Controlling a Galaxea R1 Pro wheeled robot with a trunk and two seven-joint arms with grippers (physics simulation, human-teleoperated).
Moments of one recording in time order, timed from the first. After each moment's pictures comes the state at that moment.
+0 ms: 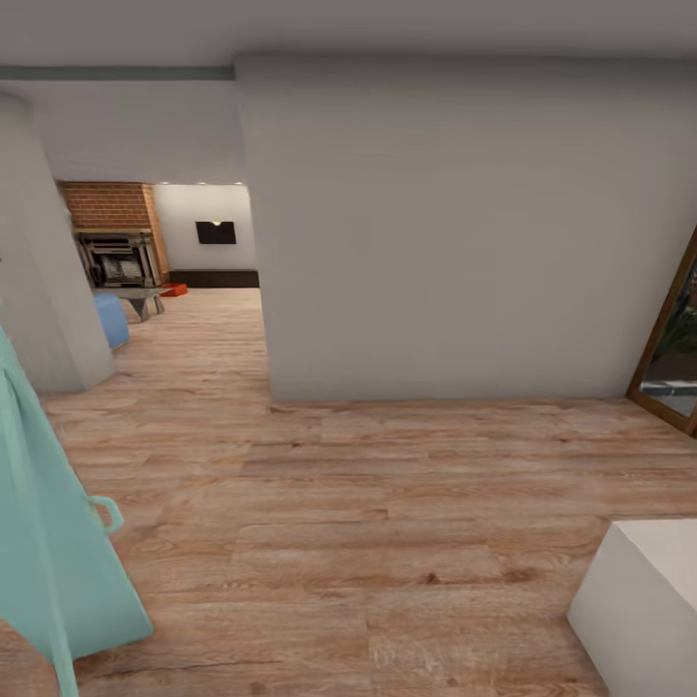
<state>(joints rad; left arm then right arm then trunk) -0.28 0.00 0.07 0.00 0.08 0.01 -0.03 -0.18 0.02 0.51 0.03 -0.57 -0.15 0.03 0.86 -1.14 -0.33</state>
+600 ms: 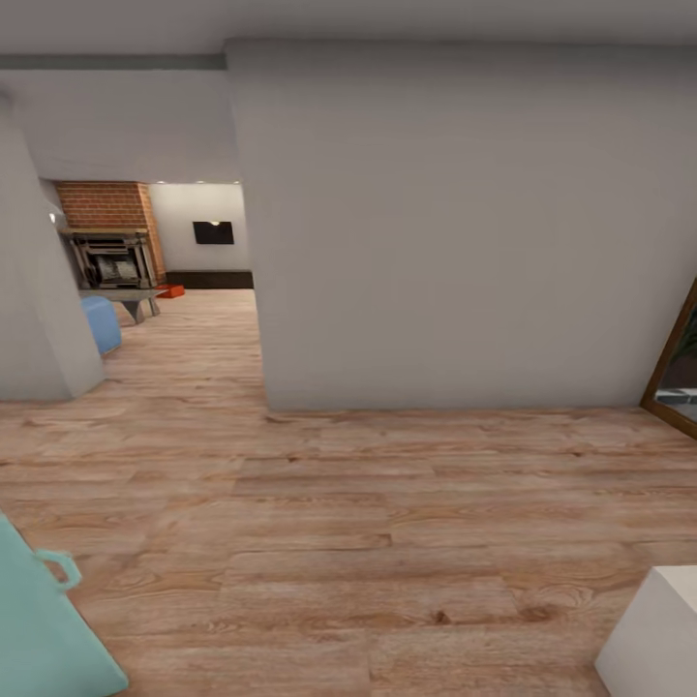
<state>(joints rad) -0.28 0.00 0.07 0.00 0.08 0.01 -0.03 -0.18 0.02 0.51 0.03 -0.57 -0.15 0.03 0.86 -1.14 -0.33</state>
